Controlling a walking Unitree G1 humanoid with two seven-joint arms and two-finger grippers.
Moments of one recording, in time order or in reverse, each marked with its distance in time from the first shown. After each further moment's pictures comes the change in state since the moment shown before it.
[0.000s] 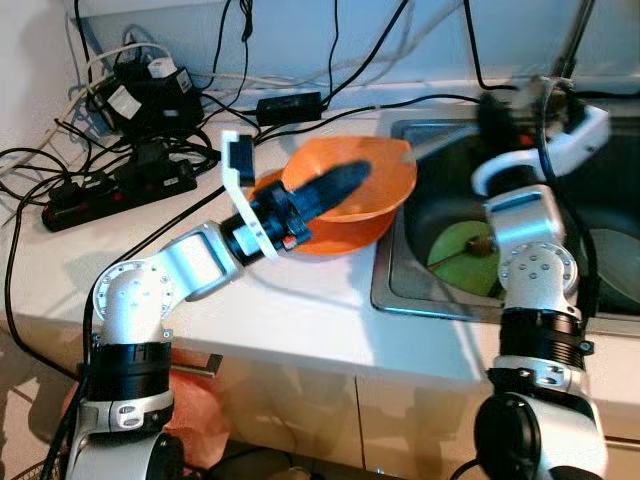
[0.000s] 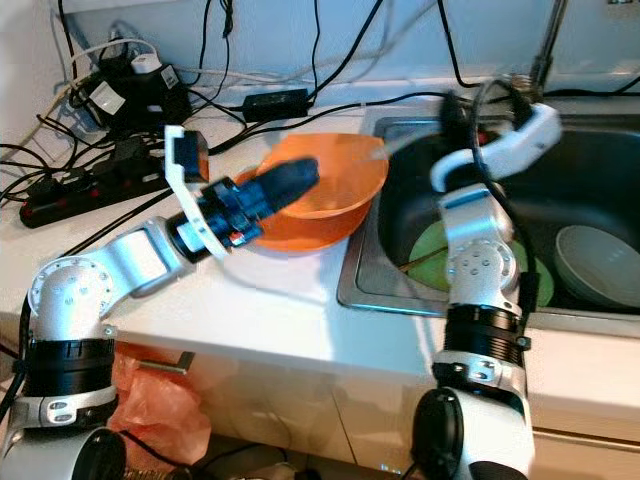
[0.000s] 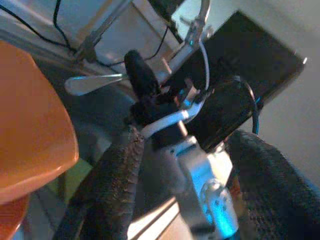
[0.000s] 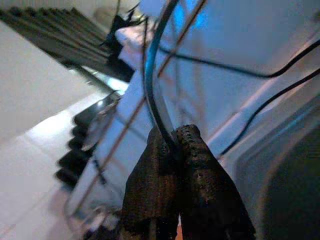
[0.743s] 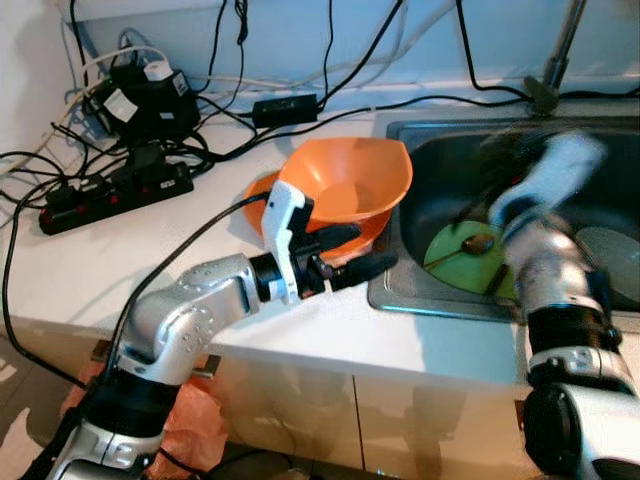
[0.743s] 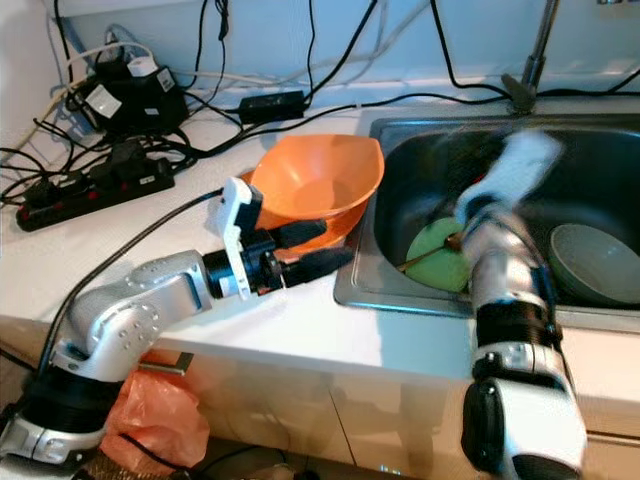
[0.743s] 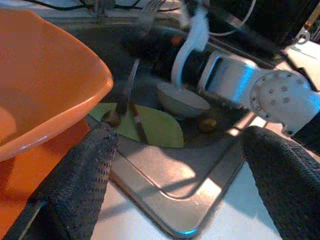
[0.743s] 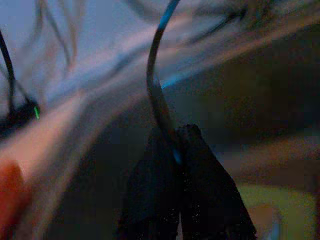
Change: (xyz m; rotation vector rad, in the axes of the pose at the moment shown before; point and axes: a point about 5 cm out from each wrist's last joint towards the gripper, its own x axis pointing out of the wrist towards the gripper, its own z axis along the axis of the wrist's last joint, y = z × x) left arm 0.001 0.021 -0.041 0.516 0.252 0.141; right arm -0.006 -0.072 -0.023 -0.579 0.322 -0.292
